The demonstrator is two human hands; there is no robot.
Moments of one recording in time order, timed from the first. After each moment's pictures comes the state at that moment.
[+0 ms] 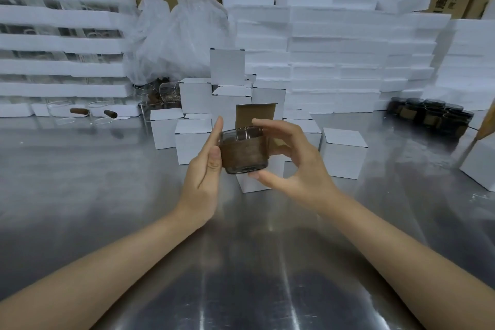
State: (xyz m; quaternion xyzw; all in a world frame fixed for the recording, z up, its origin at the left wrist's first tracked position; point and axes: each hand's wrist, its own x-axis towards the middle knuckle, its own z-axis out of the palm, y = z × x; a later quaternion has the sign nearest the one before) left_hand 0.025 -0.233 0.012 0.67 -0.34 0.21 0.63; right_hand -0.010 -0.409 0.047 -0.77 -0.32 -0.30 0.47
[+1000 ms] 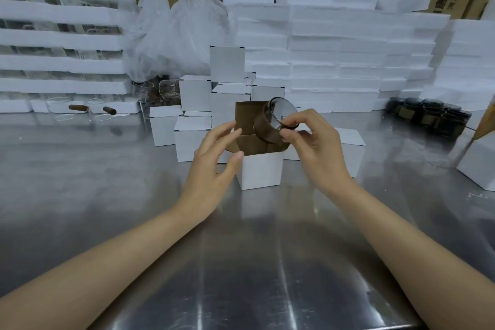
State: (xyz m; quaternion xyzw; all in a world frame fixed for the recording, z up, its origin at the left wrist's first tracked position) left_hand 0.028 -0.236 0.018 0.77 -0.30 0.25 0.50; right_hand 0.011 -0.432 0.054 -0.77 -0.21 -0.37 0.49
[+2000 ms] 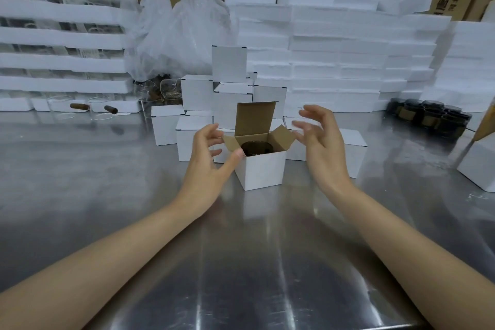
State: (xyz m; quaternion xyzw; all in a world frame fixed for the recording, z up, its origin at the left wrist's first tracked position) left_hand 0.036 -0.235 0.015 0.75 -0.22 0.18 0.60; right_hand 0.015 -0.430 0.047 -0.74 -0.07 -0.36 0.57
